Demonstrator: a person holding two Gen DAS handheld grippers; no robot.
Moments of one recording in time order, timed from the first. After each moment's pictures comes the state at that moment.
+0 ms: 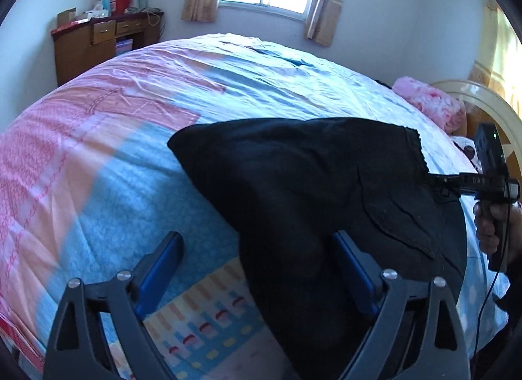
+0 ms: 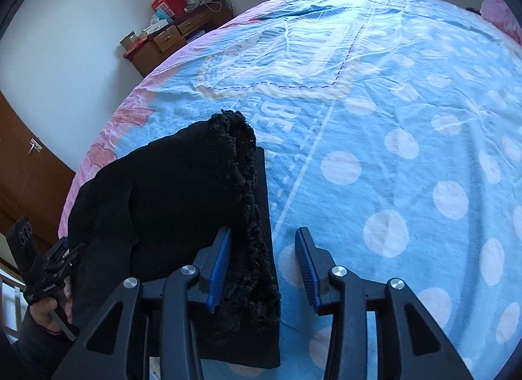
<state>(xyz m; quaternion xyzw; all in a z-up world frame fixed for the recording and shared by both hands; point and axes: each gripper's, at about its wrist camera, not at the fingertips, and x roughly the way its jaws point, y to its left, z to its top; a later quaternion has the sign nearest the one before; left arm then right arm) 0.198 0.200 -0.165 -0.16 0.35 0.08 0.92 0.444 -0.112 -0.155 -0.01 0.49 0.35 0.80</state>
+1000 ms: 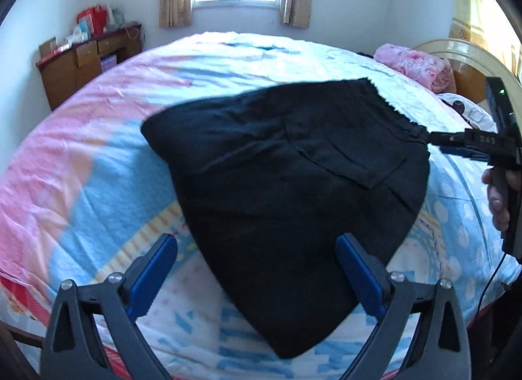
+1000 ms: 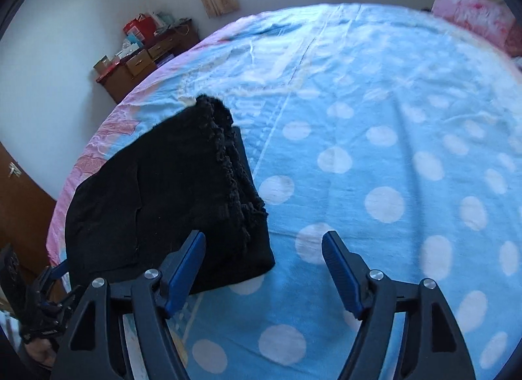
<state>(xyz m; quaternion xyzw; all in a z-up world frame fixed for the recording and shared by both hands) 0.158 0.135 -0.149 -0.08 0.37 0.07 0.92 0.361 -0.160 -0.128 0.00 0.44 0.26 0.86</state>
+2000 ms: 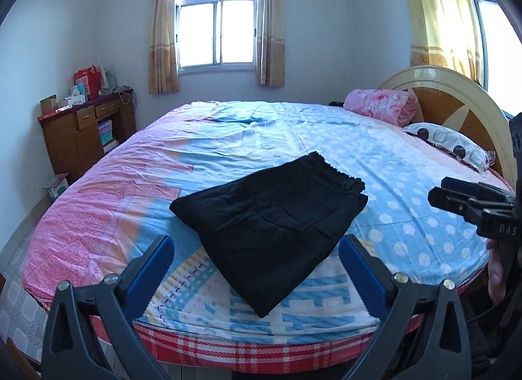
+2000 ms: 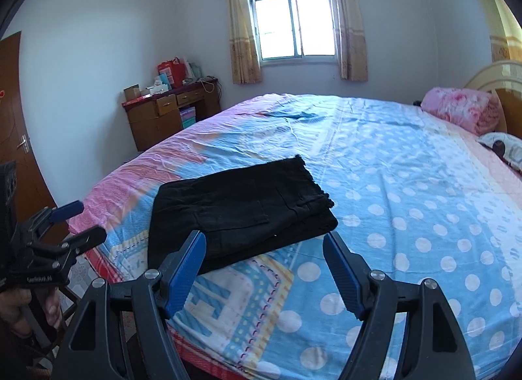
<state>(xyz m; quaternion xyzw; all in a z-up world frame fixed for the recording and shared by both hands) 0.060 0.116 -0.055 -0.03 0.25 0.04 0.97 0.140 -0.136 -0.038 -0.05 0.27 0.27 0.92</state>
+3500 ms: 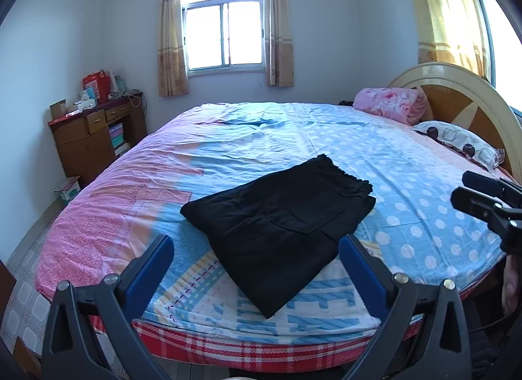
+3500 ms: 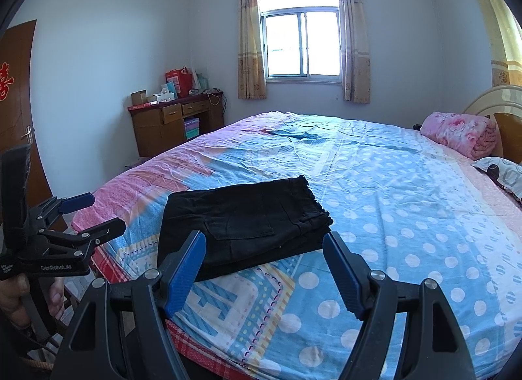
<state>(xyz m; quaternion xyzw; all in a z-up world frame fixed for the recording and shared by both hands) 0.058 0.109 -0.048 -0.02 0.25 0.07 0.97 0.112 -0.137 -0.023 -0.07 0.23 0.27 0.93</state>
